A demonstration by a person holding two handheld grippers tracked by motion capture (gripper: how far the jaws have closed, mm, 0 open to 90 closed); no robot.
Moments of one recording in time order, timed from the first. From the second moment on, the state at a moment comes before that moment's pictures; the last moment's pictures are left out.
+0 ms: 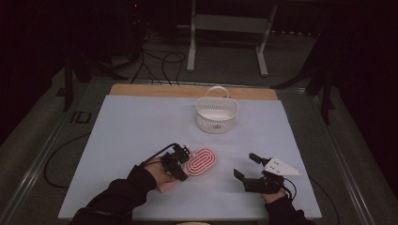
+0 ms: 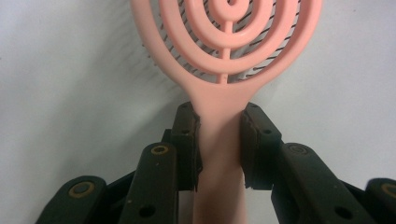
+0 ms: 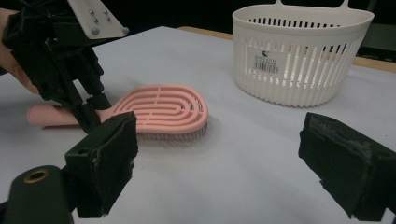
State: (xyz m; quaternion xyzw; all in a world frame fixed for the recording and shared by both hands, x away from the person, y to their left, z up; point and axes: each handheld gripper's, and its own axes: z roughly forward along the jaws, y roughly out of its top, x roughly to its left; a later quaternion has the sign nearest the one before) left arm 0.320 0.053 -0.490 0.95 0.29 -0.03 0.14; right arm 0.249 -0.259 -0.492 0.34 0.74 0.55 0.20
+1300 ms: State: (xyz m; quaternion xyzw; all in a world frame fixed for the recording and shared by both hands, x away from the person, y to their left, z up) left arm 0.313 0.077 -0.464 0.90 0.26 0.03 0.34; right arm 0.250 -0.260 -0.492 0.34 0.74 0.55 0.20
